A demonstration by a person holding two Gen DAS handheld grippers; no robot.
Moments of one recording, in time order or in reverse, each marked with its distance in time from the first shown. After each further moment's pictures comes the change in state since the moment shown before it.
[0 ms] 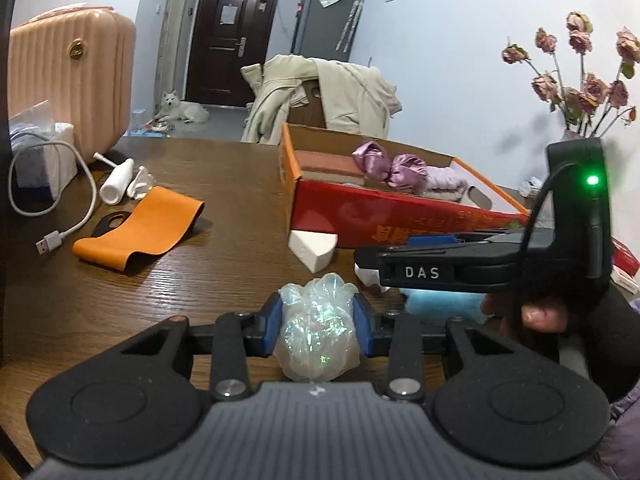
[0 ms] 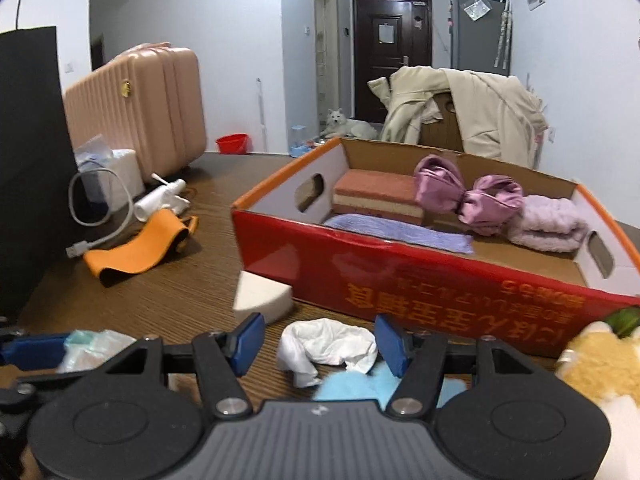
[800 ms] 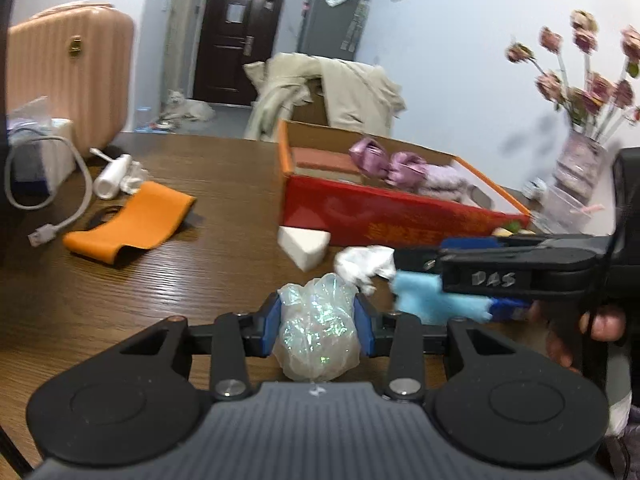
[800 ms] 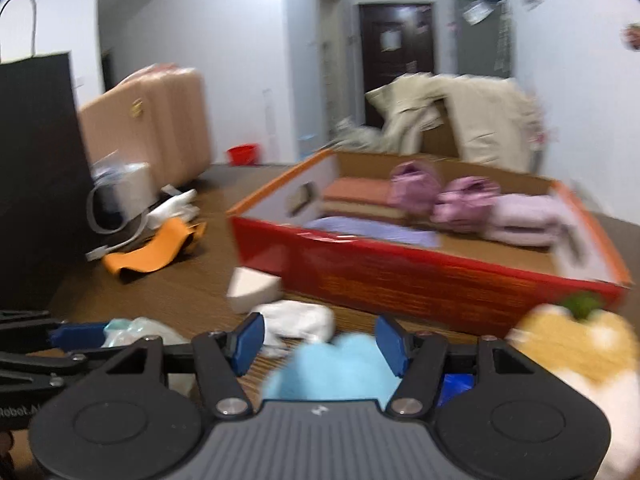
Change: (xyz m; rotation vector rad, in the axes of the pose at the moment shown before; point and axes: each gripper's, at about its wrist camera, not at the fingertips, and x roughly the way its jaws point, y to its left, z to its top) left arm 0.007 -0.013 -0.002 -0.022 -0.004 0.029; right arm -0.030 -0.026 -0.006 0.012 -0.006 0.060
